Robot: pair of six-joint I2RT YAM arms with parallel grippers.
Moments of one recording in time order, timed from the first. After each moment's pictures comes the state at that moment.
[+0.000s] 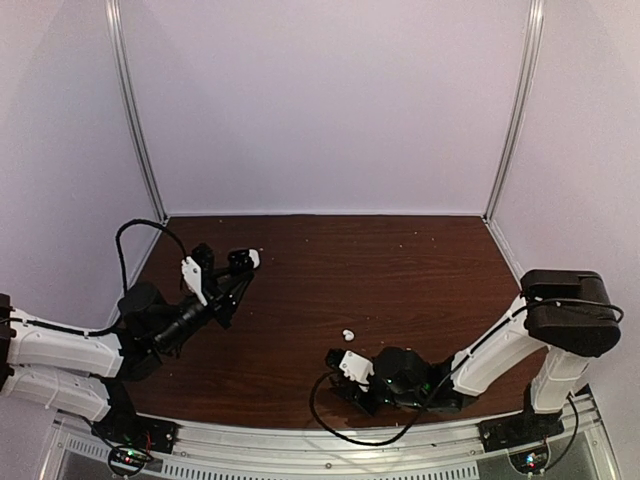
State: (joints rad) left arm -0.85 1.10 0.27 0.98 -0.08 0.05; right arm 1.26 1.78 0.51 0.69 0.16 0.05
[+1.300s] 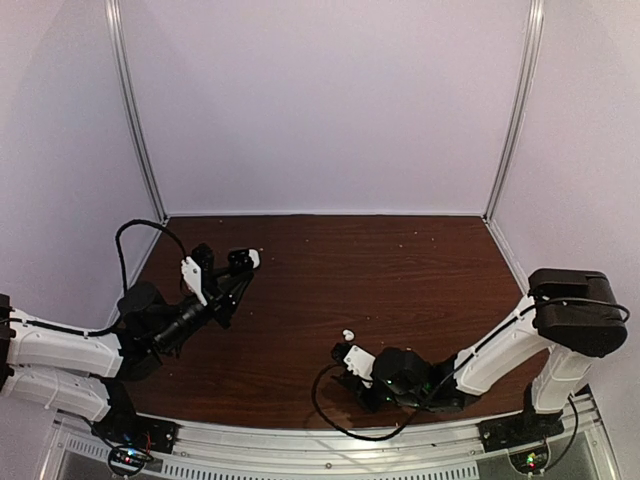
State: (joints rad) left arm -0.85 1.10 0.27 0.98 -0.08 0.06; right arm 1.27 1.76 0.51 0.62 0.28 0.14
